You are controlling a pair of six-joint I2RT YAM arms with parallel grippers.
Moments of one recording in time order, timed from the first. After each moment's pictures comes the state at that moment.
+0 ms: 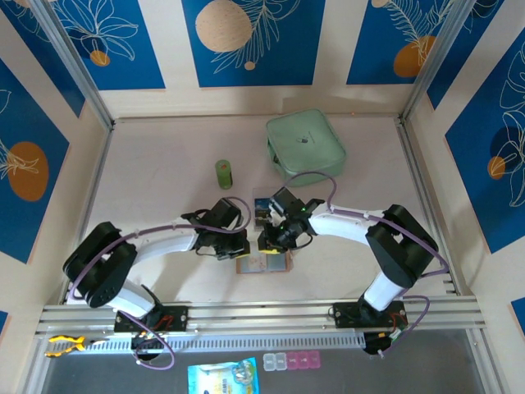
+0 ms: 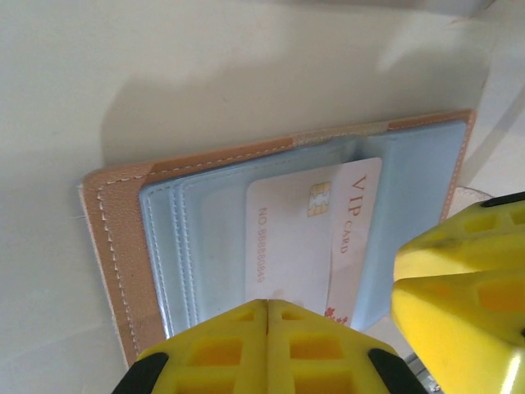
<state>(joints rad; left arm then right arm) -0.78 1.51 0.73 -0.35 0.38 -0.91 0.77 1.62 0.88 -0.46 -0.49 0.79</state>
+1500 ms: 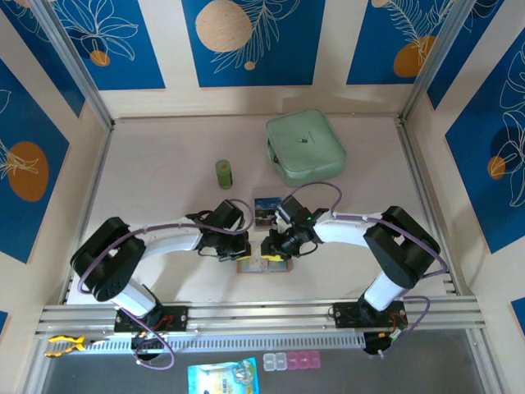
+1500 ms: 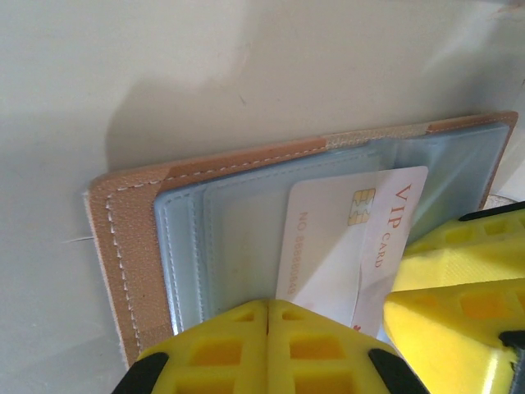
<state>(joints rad) -0.78 1.55 0.73 -0.32 0.38 -0.91 0.76 1.61 0.75 -0.29 -0.55 0.88</state>
